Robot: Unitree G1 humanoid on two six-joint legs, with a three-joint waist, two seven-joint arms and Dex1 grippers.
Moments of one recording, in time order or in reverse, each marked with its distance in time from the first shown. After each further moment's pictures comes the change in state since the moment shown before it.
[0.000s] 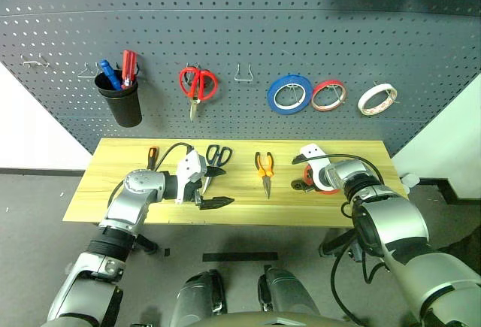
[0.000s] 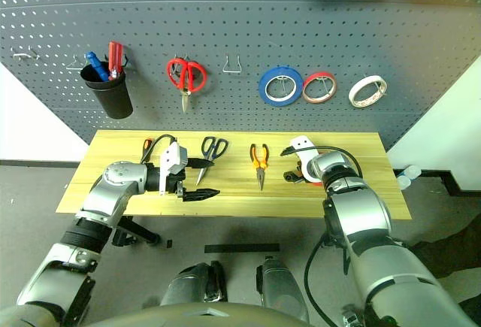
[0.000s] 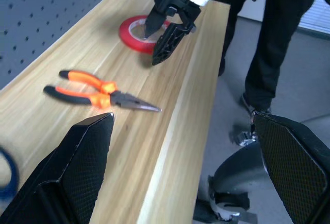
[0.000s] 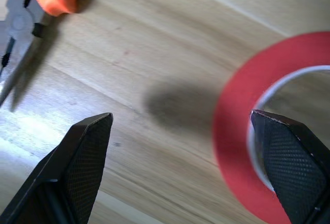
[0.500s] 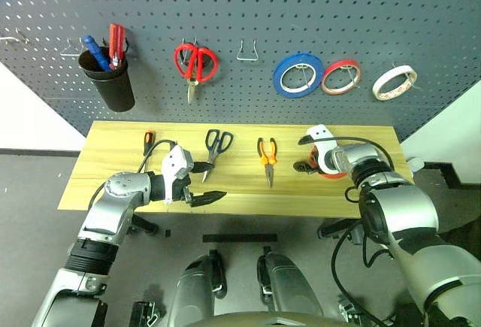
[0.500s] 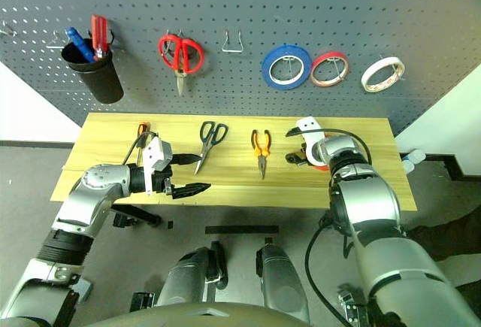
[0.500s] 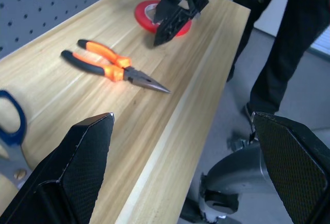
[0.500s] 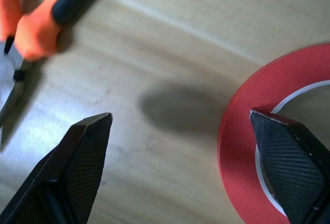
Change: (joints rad) left arm 0.073 0.065 0.075 -0.184 -0.068 0.132 0.075; right arm -0.101 -0.076 -0.053 -0.023 0.032 0.021 0.041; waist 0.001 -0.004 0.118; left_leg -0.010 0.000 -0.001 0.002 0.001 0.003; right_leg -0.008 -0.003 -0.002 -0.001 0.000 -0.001
